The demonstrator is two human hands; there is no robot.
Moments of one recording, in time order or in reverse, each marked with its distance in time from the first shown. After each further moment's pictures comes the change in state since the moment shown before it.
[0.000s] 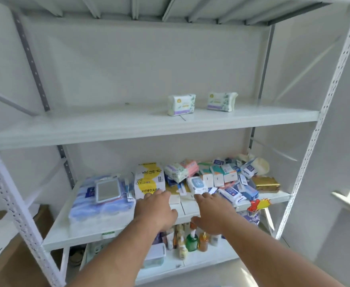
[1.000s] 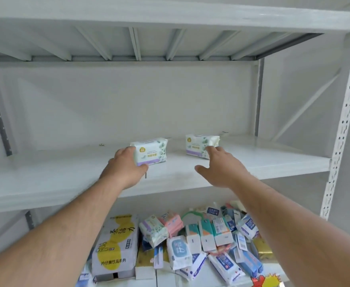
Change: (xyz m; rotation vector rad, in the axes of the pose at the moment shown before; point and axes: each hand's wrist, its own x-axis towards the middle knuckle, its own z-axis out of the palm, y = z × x) left_hand 0.254 0.081 -0.168 -0.321 0.466 -0.181; right_hand 0.197 0.218 -0.203 0.193 0.470 0.061
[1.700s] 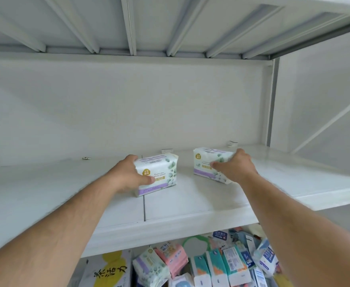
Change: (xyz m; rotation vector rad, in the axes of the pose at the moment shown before) left_hand 0.166 -0.029 0.050 -0.227 -0.248 -0.031; right_hand 0.178 0.042 0.067 0.462 0.108 0.509
